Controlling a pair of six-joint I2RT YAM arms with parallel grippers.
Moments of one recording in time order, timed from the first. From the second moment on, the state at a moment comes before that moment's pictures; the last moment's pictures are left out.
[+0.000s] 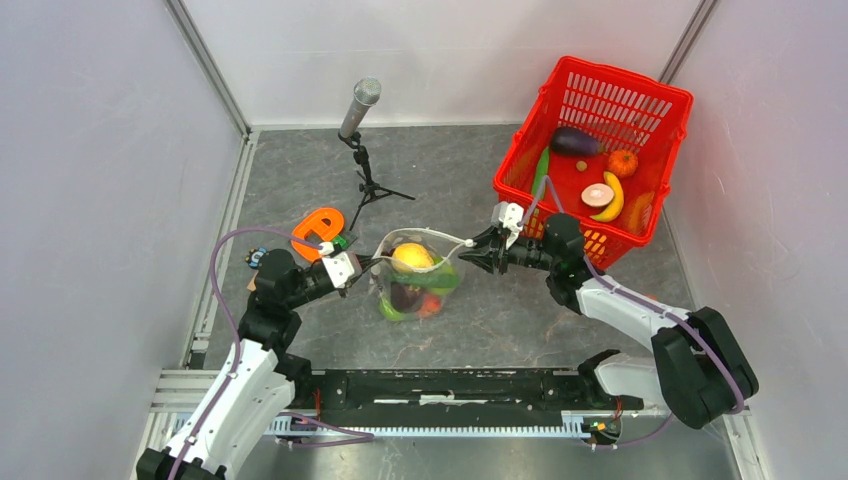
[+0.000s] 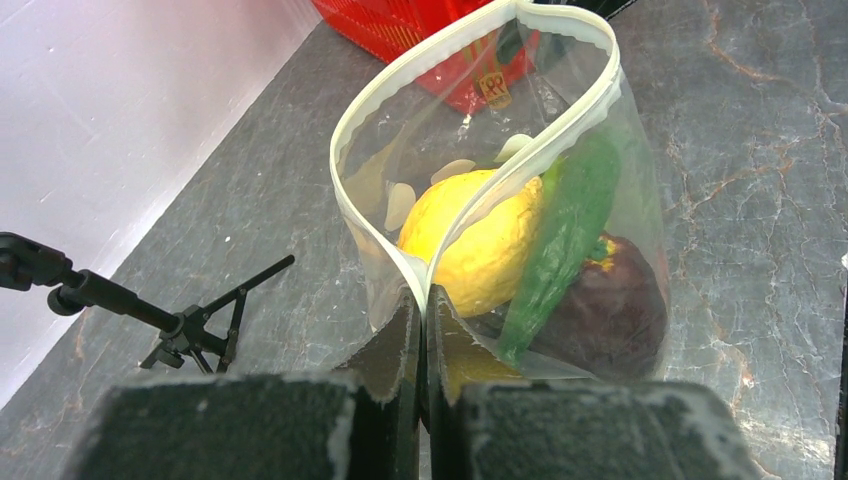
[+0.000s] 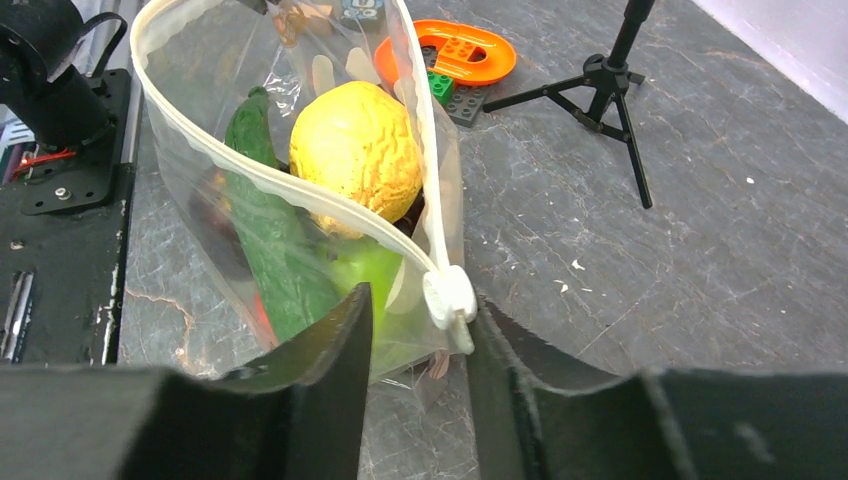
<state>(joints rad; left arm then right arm) -0.28 0.59 0.38 0.08 0.77 0.45 0.46 1.23 0.49 0.61 -0.82 -0.13</state>
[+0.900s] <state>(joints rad) -0.28 0.57 0.38 0.09 0.69 0.45 0.46 1.19 0.48 0.61 -0.81 -0.14</state>
